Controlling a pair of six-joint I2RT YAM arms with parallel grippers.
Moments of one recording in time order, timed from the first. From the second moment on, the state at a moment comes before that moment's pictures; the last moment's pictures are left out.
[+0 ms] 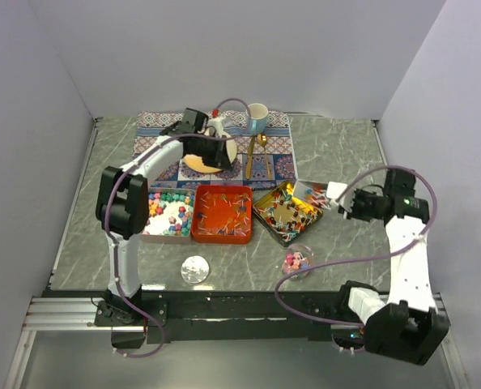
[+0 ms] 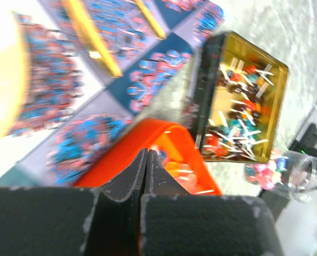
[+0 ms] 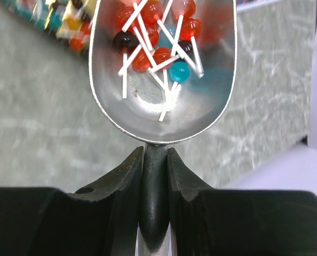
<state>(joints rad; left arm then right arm) -0.38 2.07 1.72 -0.54 0.66 -0.14 -0.24 1.03 0.96 -0.96 -0.62 -1.51</state>
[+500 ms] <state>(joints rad) -0.28 2.05 1.72 -0.56 0.51 -0.08 -0.35 0.81 0.94 -1.36 -0.57 -1.93</state>
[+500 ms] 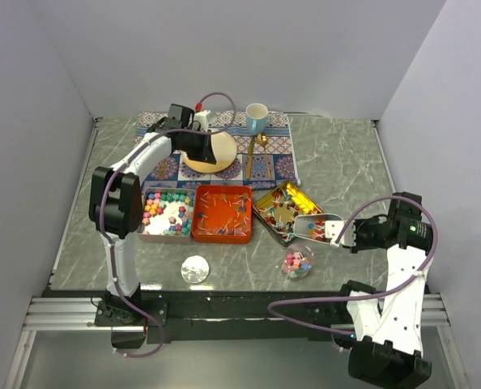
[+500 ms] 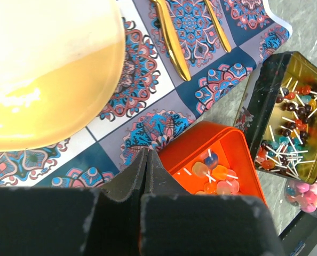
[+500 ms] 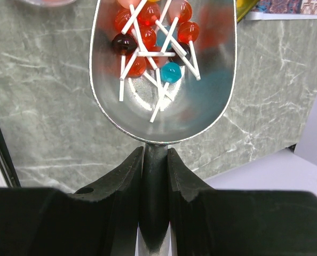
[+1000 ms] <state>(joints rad) -0.30 2.05 1.72 -0.56 0.51 -0.07 -0.35 0.74 0.92 -1.38 -0.47 -1.95</state>
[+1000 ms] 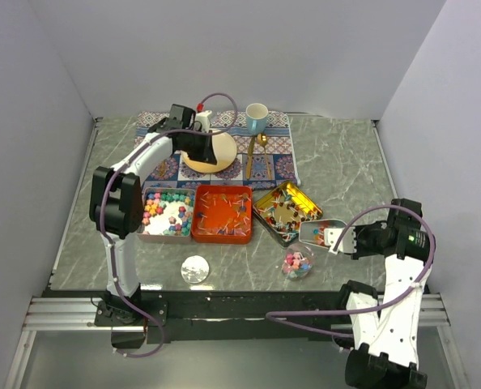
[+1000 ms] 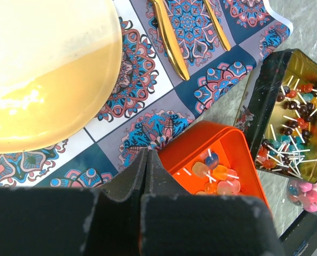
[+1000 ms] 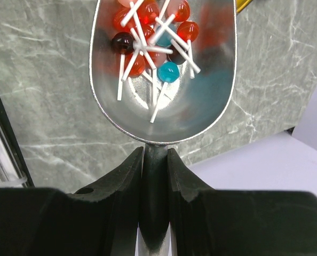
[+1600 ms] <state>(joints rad) -0.25 2.05 1.73 -0.55 0.52 -0.11 -0.24 0.72 0.92 -1.38 -0.43 -1.95</state>
